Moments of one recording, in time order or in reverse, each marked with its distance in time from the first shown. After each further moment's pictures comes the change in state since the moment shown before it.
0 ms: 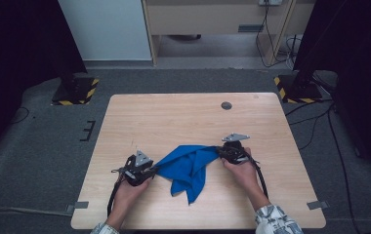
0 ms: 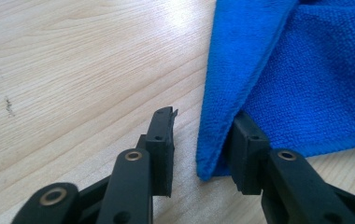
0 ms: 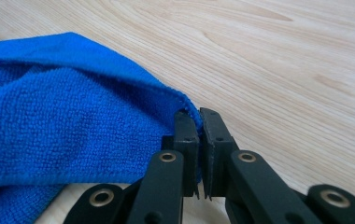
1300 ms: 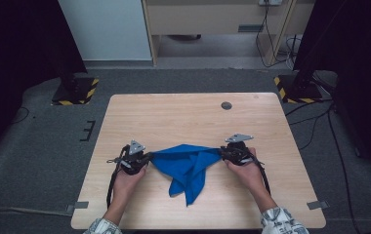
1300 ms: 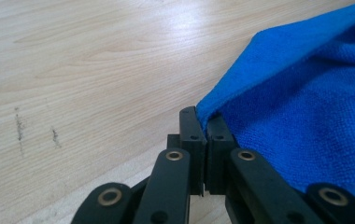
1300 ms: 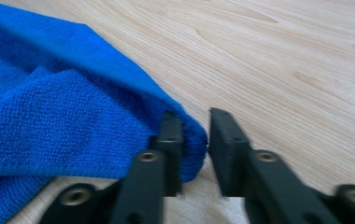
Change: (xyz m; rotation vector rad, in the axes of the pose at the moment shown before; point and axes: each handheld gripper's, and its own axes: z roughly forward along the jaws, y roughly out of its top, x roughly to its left) left arm 0.025 0.021 -0.002 -0.049 0.007 -0.085; right arm -0.002 0.000 -0.018 0.018 -0.020 -0.029
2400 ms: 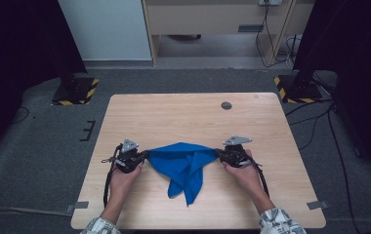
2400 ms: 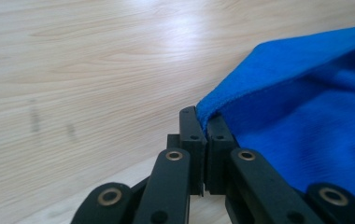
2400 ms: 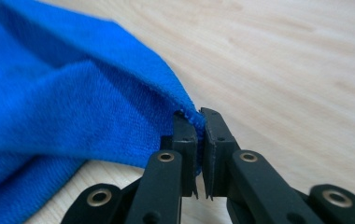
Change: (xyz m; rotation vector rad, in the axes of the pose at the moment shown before) left arm 0.013 -0.001 -0.004 -0.054 -0.039 -0.107; right arm 0.008 -0.004 0.003 -0.057 0.088 -0.004
